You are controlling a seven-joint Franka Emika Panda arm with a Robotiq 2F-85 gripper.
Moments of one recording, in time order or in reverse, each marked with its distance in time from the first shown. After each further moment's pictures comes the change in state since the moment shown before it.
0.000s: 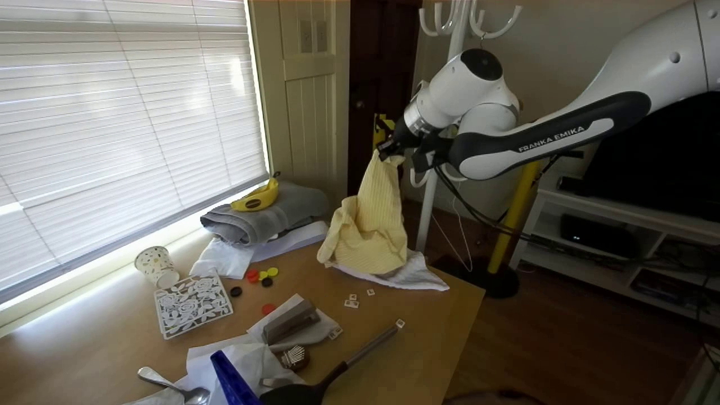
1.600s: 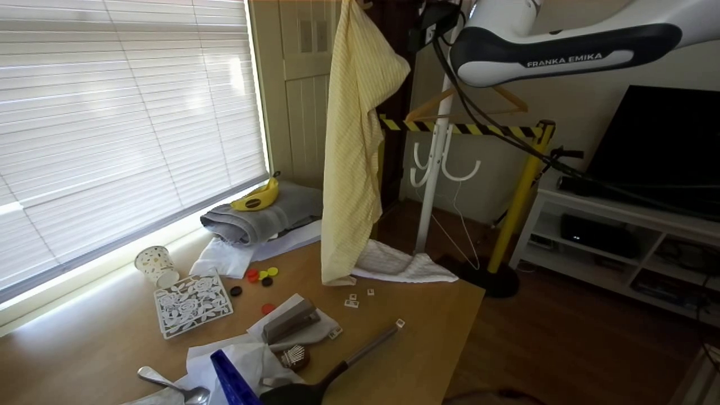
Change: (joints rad) arm 0.078 0.005 -0.129 0.431 -0.204 0.276 -0.141
